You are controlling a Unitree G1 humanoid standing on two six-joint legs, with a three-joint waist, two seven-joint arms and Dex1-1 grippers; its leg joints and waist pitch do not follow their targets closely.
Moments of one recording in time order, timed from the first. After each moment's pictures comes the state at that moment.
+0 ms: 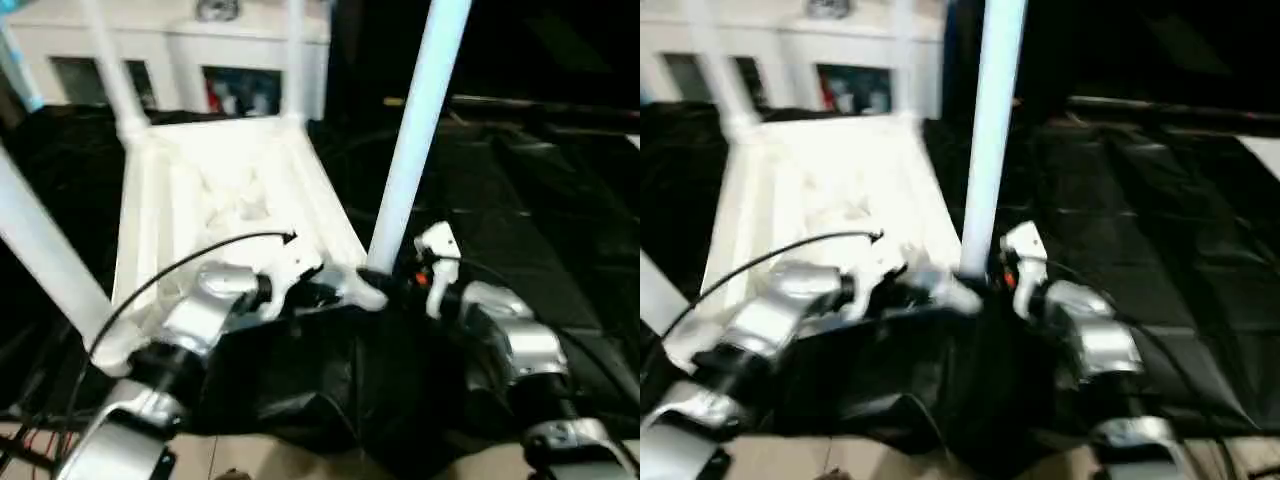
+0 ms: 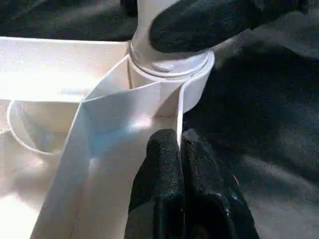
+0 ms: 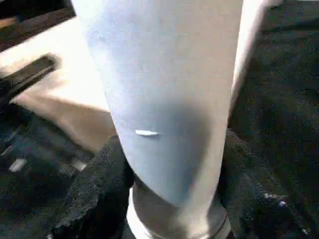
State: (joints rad) left arm -0.59 0.21 -0.27 0.55 0.06 0.25 -0.92; right arm -0.45 -0.16 -0.01 0.53 0.16 0.22 0.73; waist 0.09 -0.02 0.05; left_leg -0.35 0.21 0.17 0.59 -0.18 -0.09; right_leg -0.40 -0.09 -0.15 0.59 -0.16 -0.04
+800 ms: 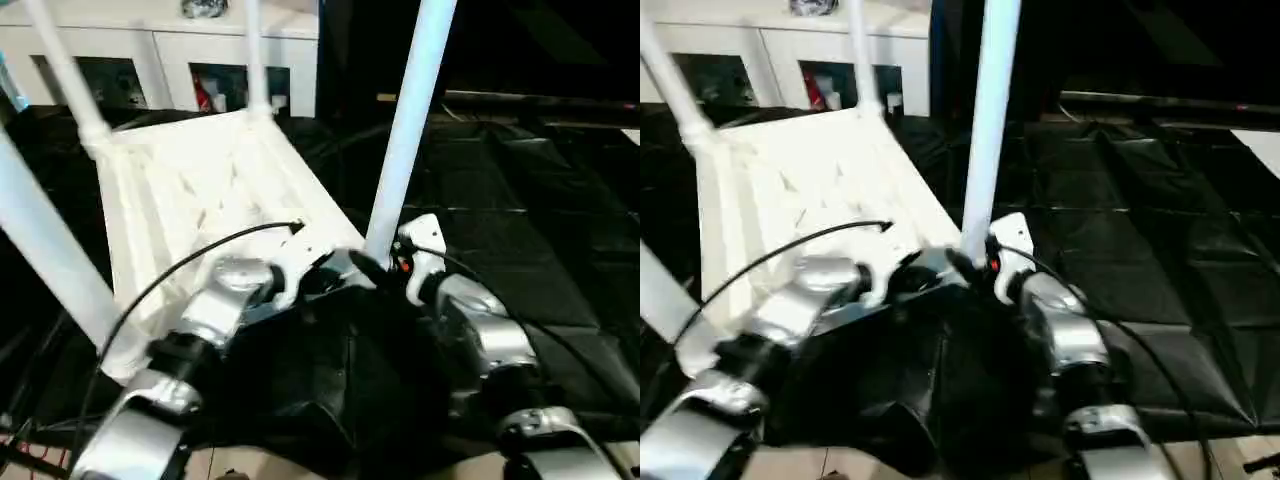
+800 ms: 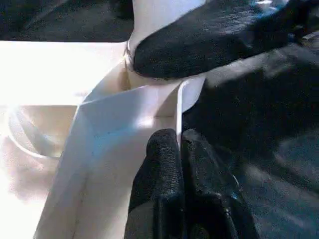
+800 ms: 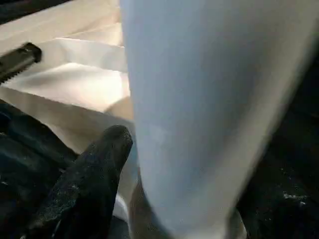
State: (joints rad) left arm -0.60 0.21 -0.27 0.55 0.07 0.23 -0.95; right arm -0.50 -0.15 0.03 0.62 0.08 0.07 0.76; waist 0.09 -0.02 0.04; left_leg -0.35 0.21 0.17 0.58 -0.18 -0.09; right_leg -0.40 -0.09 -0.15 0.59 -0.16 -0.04
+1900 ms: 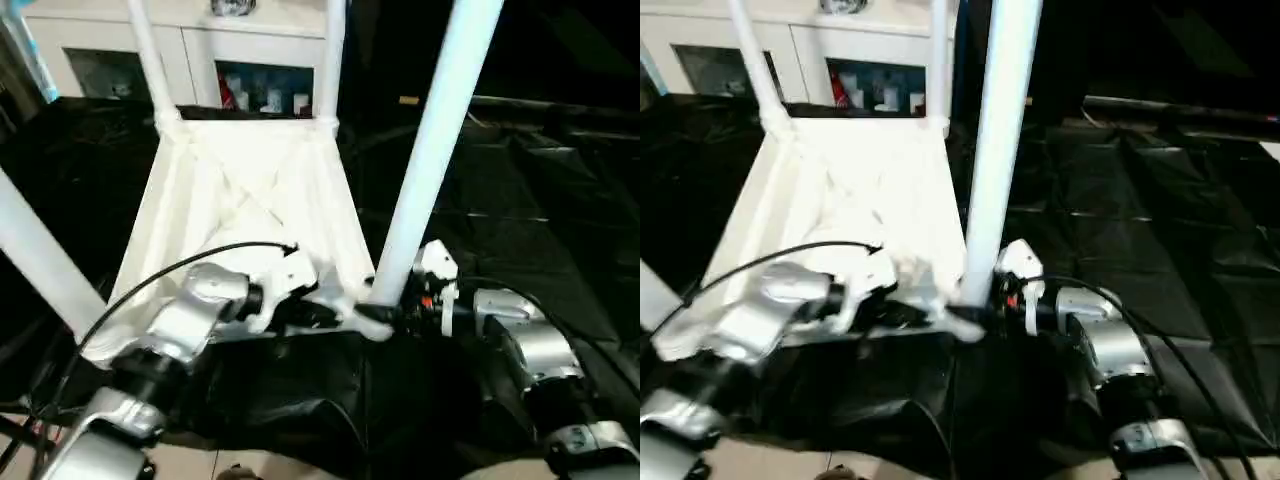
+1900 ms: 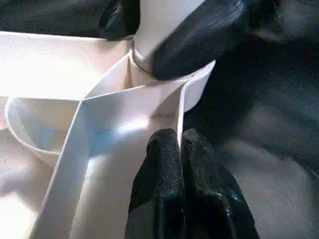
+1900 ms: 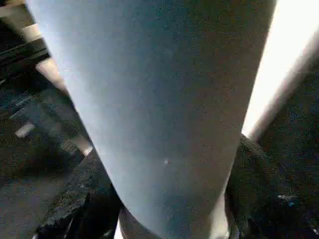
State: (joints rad) left arm -0.58 0.24 -0.30 0.52 0.04 0.24 -1.01; right arm -0.46 -0.21 0.03 0.61 0.14 0.12 0.89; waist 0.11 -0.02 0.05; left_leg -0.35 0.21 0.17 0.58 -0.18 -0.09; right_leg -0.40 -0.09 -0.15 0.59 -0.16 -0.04
